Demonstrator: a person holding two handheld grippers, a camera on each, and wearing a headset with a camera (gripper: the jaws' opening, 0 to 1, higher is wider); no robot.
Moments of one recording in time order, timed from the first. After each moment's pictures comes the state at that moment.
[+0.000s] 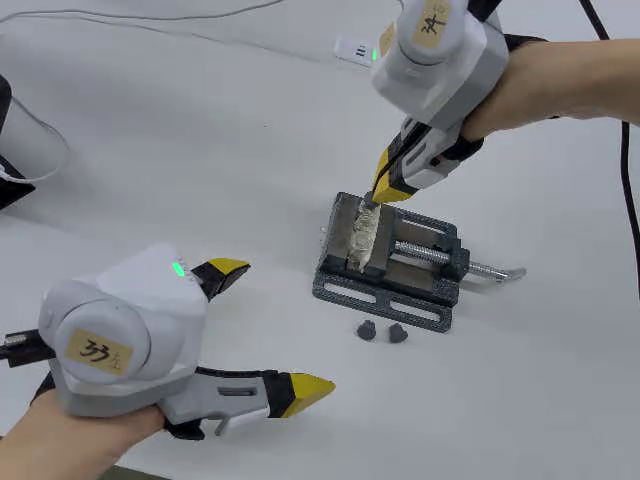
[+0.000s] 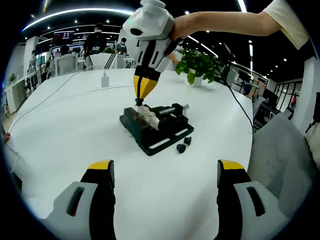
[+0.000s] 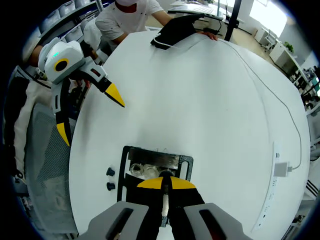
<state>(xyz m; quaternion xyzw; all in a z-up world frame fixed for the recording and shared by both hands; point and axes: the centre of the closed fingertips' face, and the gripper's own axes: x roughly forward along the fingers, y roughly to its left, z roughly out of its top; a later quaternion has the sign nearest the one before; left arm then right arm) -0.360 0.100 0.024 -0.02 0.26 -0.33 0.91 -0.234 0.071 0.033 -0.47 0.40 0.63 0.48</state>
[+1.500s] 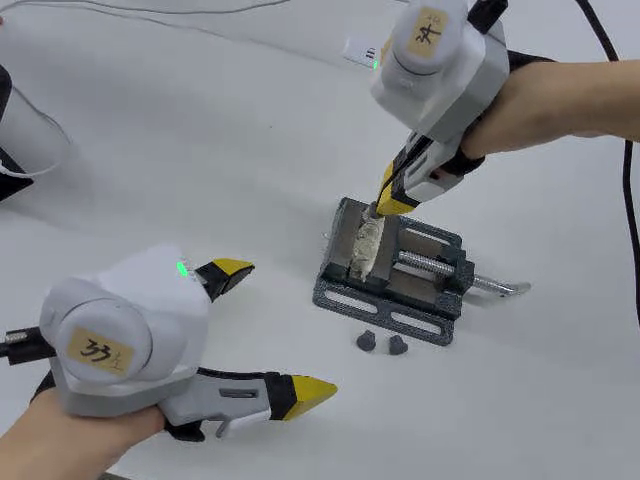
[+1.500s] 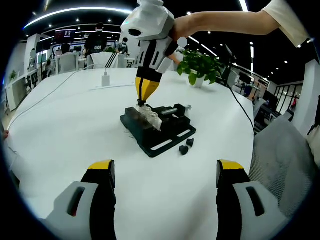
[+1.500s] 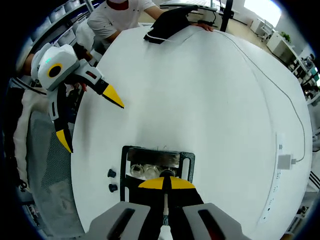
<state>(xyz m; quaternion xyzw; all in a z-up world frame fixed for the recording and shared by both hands) -0.354 0.098 0.019 -0.03 0.26 -0.33 0.91 -0.229 0.069 0.026 -0.47 0.43 0.60 0.47</state>
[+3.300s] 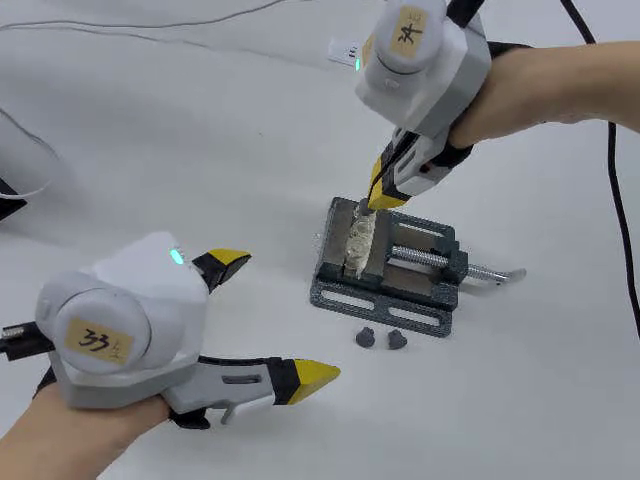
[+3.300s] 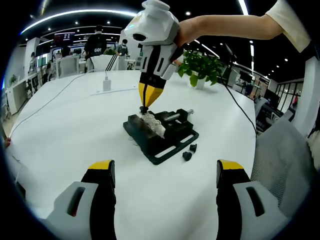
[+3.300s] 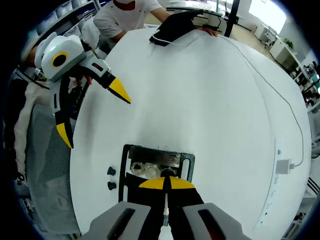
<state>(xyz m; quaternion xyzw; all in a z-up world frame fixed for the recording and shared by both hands) -0.343 0.100 0.031 -0.02 0.26 -0.33 0.91 -0.231 0.067 0.031 -0.47 0.41 0.62 0.47</state>
